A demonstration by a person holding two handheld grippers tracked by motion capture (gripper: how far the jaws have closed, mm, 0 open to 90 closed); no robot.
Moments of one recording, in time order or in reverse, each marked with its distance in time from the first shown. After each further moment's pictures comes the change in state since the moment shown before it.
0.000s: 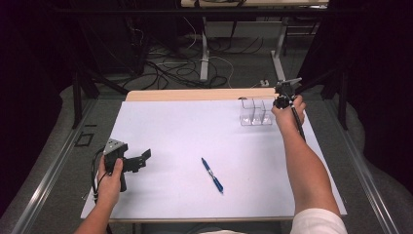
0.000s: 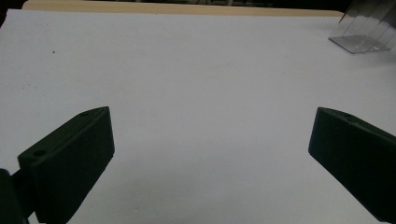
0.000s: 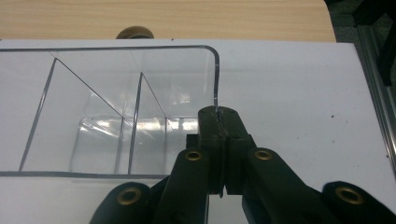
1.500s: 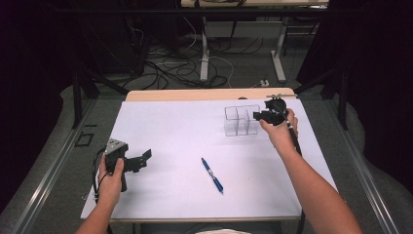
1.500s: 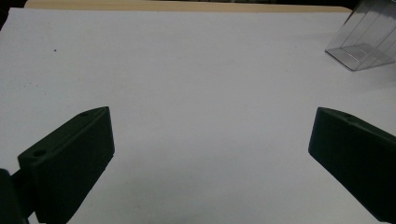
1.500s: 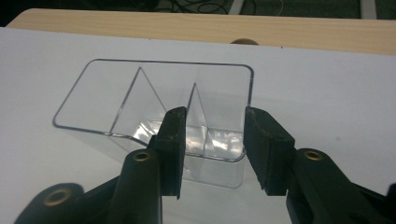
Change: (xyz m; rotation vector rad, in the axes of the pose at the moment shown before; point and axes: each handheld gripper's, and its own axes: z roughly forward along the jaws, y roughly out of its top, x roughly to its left) left arm -0.002 0.000 0.001 0.017 0.017 0.008; right arm 0.044 -0.051 -0.048 -0.173 0.281 -0.087
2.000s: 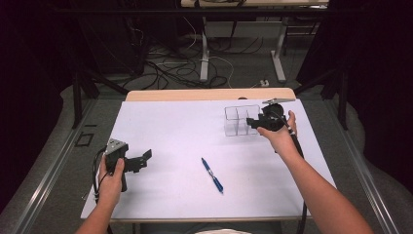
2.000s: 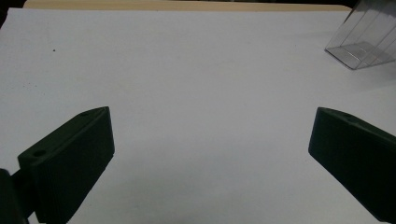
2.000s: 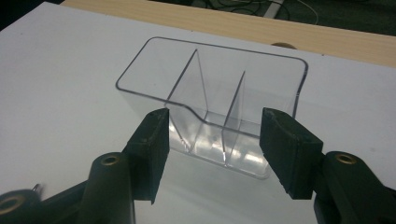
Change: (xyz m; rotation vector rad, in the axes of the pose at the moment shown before) left arm -0.001 0.000 0.000 0.002 0.000 0.007; right arm 0.014 -0.012 -0.014 -0.011 0.115 -0.129
